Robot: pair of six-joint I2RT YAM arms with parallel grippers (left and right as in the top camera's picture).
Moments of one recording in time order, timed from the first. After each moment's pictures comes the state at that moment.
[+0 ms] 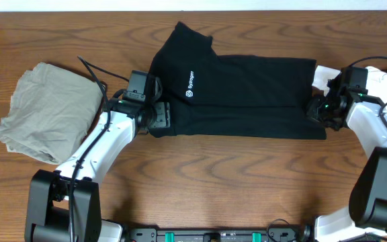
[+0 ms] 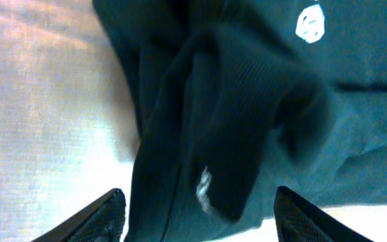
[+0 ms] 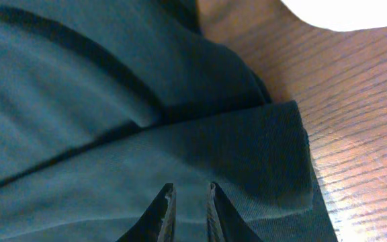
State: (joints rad) left arm -0.26 1.60 0.99 -0.60 0.07 -0.33; right arm -0.21 1.73 1.03 -0.57 -0.18 0.32
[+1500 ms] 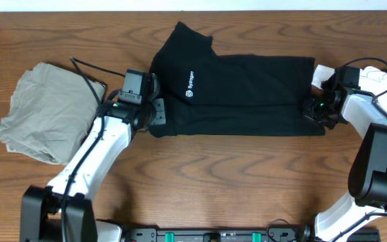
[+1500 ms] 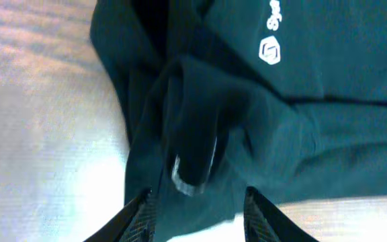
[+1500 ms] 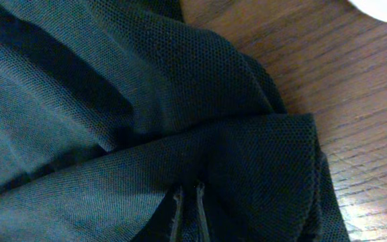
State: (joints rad) left arm -0.26 1.54 0.99 -0.54 0.09 -0.33; right arm -0.21 1.89 1.08 -0.54 -0.21 0.32
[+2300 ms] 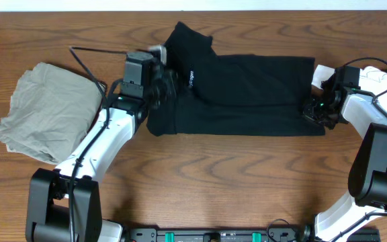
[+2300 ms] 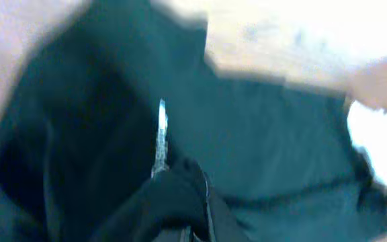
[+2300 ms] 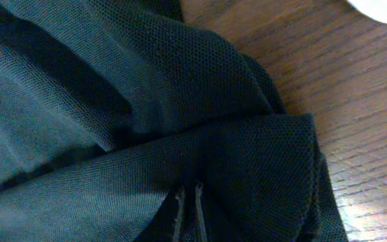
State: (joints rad) left arm -0.25 1.61 1.03 -0.06 0.26 -0.44; right arm -0.21 1.89 1.08 -0.54 -0.20 0.31
